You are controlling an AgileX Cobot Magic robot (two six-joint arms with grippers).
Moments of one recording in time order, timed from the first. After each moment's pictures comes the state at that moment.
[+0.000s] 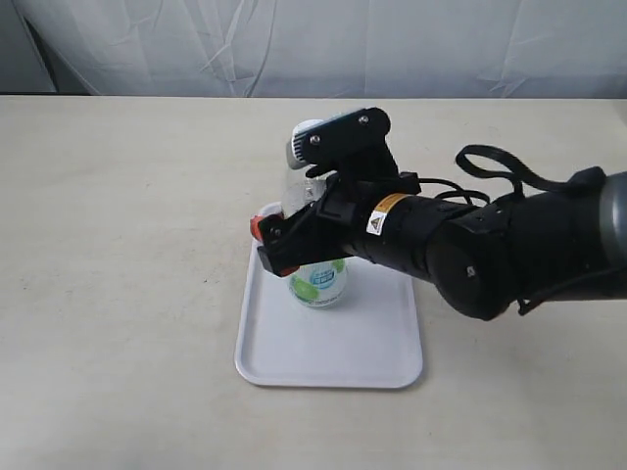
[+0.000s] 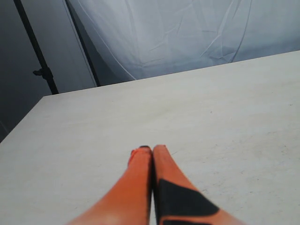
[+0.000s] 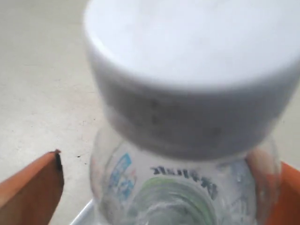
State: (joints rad) left arm 0.02 0.00 0.00 0.05 0.24 0.12; right arm 0.92 1.68 -0.75 0.27 -0.34 -0.19
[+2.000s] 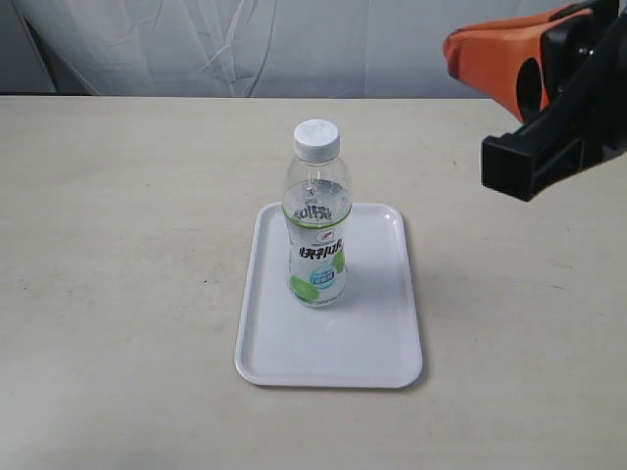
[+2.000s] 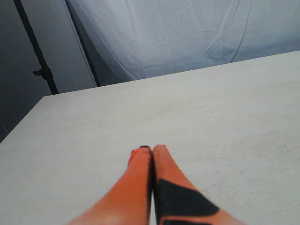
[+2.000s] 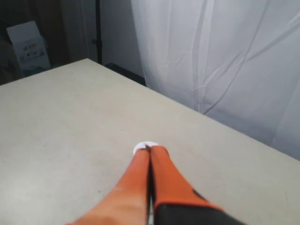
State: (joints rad) left arm 0.02 0.00 0.00 0.05 0.24 0.12; right arm 0.82 0.84 -0.75 0.21 0.24 -0.29
